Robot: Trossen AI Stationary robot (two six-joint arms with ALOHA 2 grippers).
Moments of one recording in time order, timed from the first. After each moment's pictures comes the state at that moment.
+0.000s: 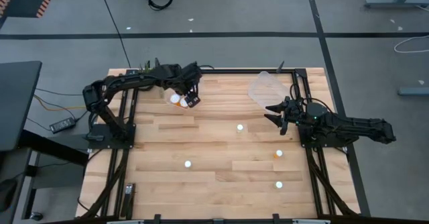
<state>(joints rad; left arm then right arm) 0.41 1.67 1.35 -0.87 -0.13 -0.13 -0.19 0.12 0.01 0.02 0.09 0.29</state>
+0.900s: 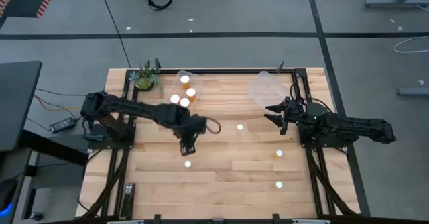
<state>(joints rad) -0.12 1.66 1.37 -1.07 -0.02 -0.39 -0.19 0.12 0.01 0.02 0.09 0.29</state>
